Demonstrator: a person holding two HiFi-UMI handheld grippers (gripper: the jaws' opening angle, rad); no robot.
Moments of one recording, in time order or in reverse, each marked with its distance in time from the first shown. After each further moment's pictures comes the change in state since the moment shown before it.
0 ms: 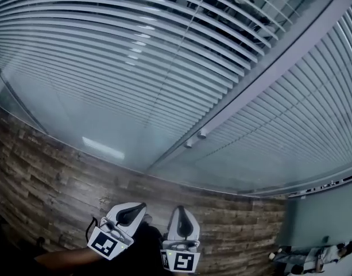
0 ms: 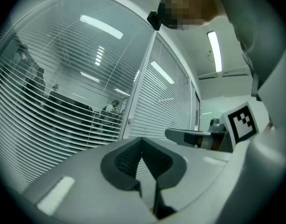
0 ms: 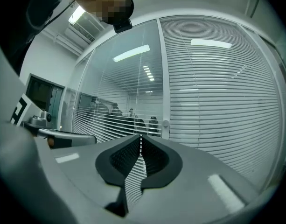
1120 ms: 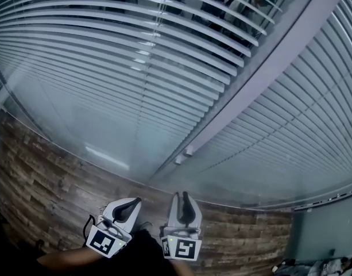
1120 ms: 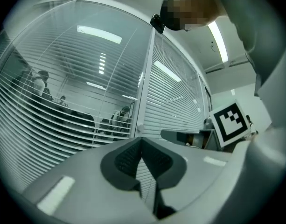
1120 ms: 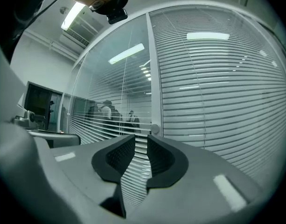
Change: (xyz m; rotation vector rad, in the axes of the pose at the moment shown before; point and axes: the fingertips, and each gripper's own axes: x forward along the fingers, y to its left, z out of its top) left arm 0.065 0.031 0.013 0.084 -0.035 0.129; right arm 0.090 -0.062 0.001 0.049 -0.018 0.038
